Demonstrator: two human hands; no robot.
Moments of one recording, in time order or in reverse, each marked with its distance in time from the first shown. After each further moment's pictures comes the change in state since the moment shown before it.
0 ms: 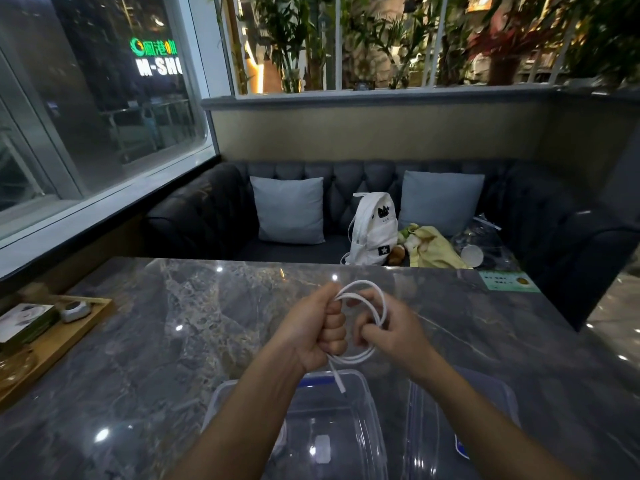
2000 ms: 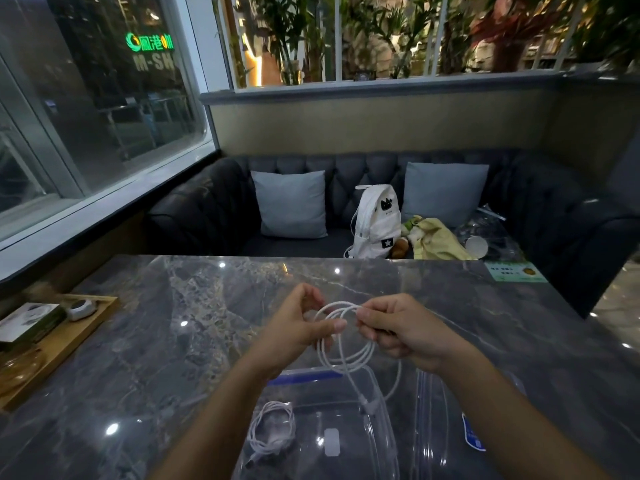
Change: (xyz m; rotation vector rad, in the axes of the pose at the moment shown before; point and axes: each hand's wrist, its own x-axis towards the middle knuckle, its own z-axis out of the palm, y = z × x) left_hand -0.012 -0.007 -0.047 0.501 0.024 0.330; right_hand 0.004 -0.011 -0.007 0.393 -0.255 0.445
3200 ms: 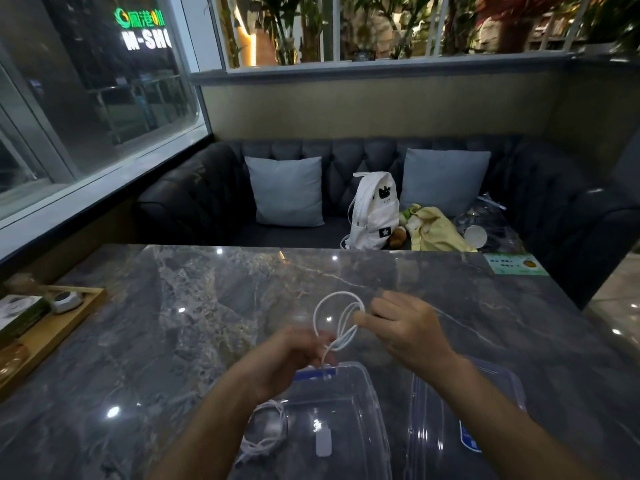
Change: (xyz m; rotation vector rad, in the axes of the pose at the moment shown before) left_hand 0.005 -0.033 0.000 -0.203 -0.159 -0.379; right_hand 0.018 0.032 -0.027 -1.535 0.496 -1.133
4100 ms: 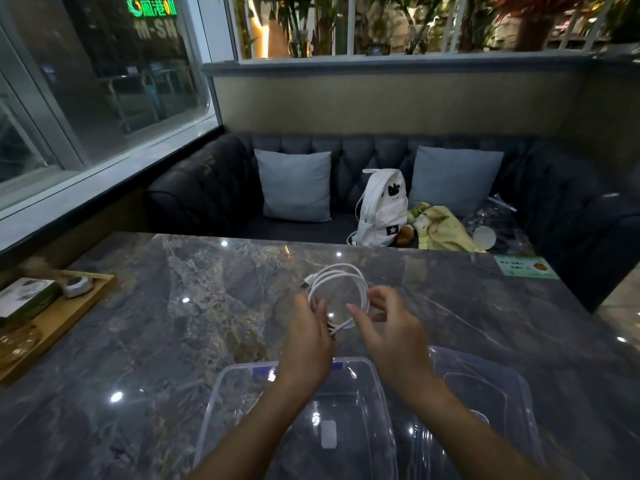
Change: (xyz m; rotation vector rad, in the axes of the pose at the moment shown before) left_hand 0.007 -0.015 0.034 0.511 0.643 0.525; right_hand 0.008 -0.051 0.011 0.454 -0.011 0.794
